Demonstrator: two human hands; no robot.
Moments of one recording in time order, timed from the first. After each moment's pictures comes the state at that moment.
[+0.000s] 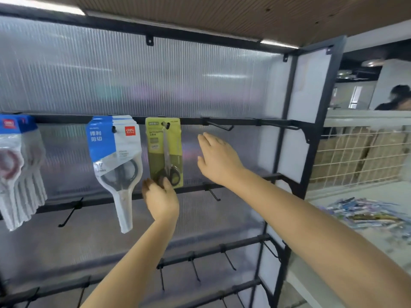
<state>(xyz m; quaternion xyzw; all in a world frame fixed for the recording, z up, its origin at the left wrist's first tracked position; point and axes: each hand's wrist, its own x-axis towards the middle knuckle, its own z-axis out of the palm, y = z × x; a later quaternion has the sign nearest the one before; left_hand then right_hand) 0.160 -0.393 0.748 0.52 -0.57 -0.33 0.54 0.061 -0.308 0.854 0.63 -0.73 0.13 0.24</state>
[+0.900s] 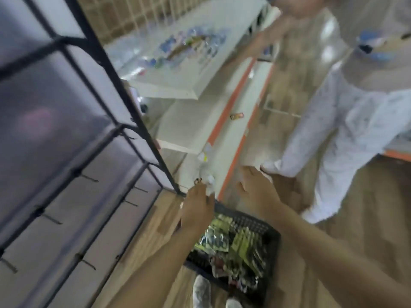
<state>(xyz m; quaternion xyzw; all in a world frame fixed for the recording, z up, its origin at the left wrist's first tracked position) 0.020 -0.066 0.467 0.08 -0.95 -0.29 -0.04 -0.027 0.095 0.499 0.13 -0.97 0.20 -0.07</state>
